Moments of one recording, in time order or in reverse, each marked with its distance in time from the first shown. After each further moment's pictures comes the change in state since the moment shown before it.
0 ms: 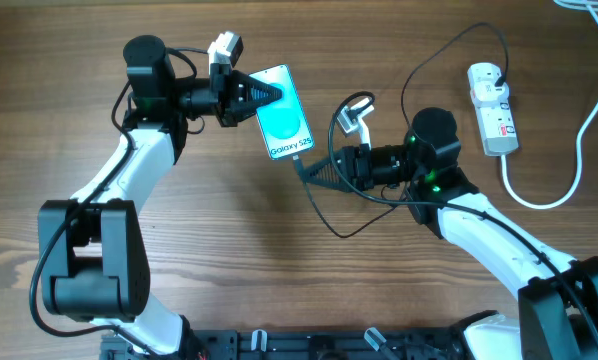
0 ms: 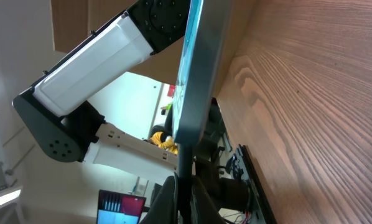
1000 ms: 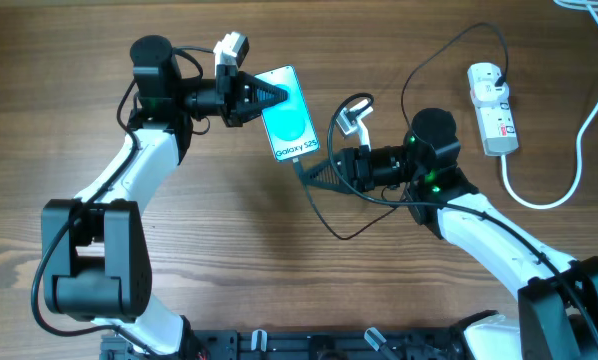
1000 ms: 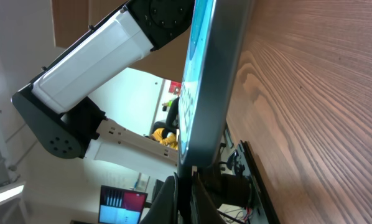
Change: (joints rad) left arm -0.027 0.000 0.000 0.000 -0.012 0.026; right arm 0.000 0.000 -0.002 0.000 -0.016 0.000
